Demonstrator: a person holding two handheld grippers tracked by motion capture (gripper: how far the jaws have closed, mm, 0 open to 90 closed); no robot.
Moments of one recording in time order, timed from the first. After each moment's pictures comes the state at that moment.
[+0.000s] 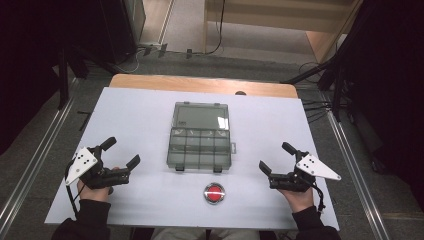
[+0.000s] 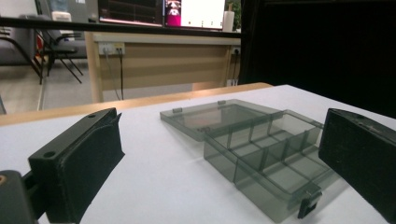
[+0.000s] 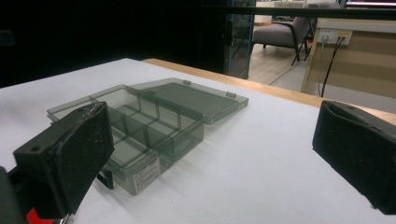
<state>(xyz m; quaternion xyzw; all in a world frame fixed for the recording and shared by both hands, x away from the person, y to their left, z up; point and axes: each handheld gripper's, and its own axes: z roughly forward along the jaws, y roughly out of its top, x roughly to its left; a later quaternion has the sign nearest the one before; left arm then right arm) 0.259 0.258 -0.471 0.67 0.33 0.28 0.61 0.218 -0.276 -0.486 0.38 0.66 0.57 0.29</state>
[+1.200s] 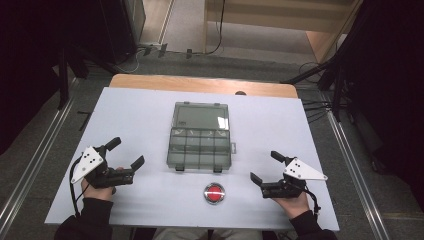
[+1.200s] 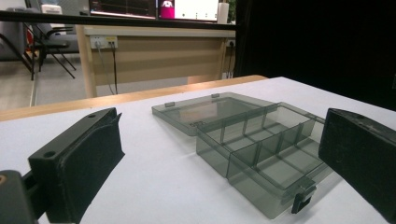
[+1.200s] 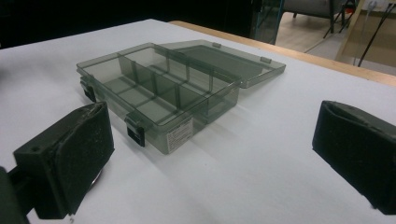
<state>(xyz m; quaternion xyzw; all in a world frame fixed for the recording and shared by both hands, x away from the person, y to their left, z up) 0.261 0.249 -0.475 0.68 0.33 0.26 0.60 0.213 -0.259 -0.499 0.36 0.72 0.54 0.24</state>
